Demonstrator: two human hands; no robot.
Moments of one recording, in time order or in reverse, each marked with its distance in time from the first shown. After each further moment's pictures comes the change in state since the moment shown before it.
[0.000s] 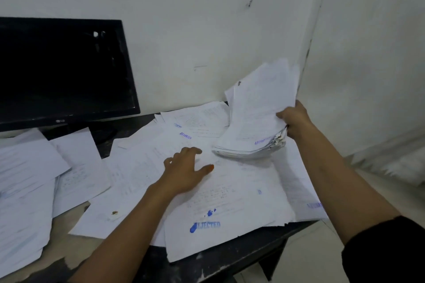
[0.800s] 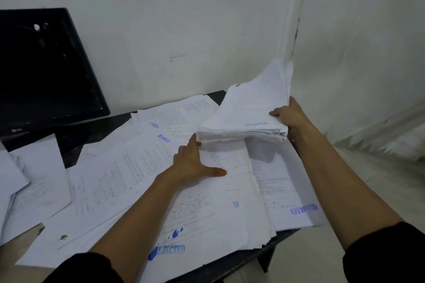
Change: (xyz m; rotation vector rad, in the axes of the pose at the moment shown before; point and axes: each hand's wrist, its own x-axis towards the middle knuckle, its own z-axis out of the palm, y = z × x) left_hand 0.065 0.041 0.052 -0.166 -0.179 -0.092; right_hand 0.049 0.026 -0.048 -0.071 -0.096 0.047
